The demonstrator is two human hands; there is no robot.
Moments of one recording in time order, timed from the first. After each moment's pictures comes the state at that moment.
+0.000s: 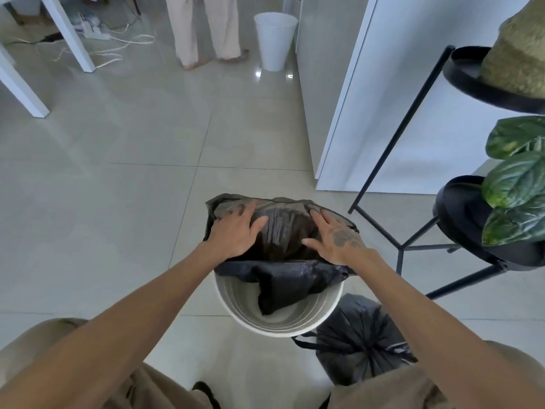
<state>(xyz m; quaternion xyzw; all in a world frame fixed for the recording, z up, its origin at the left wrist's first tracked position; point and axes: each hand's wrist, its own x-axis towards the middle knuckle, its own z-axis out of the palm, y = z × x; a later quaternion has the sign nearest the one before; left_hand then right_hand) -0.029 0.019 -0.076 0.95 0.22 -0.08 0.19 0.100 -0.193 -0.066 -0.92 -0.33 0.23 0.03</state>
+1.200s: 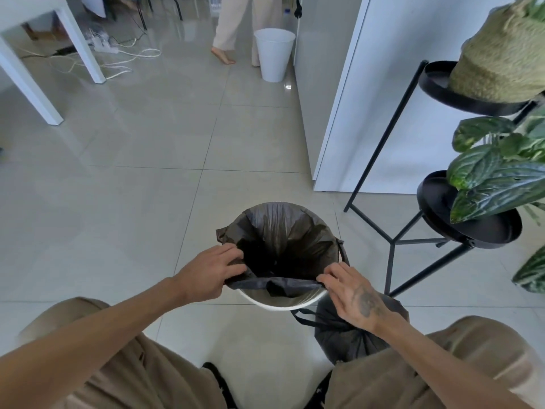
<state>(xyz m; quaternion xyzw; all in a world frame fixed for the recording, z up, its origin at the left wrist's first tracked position) -0.162 0.023 -0.089 0.98 -0.15 0.08 0.02 0.003 -0.310 -0.108 -0.80 -0.58 -0.07 0.13</state>
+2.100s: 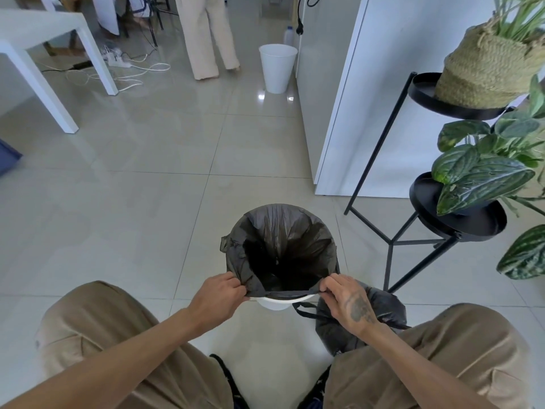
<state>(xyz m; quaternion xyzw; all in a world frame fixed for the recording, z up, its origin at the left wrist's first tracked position) -0.211 -0.027 -0.131 0.99 -0.06 0.12 0.01 -0.037 -0.316 -0.121 -0.85 -0.47 -0.03 0.24</state>
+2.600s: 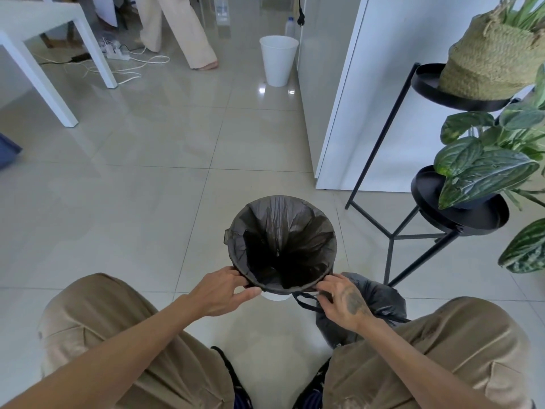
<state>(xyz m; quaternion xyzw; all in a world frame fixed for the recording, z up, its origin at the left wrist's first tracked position) -0.206 -0.031 -0.112 0.98 0.07 -0.10 0.17 -0.043 -0.312 -0.127 -0.86 -0.45 0.07 0.21</state>
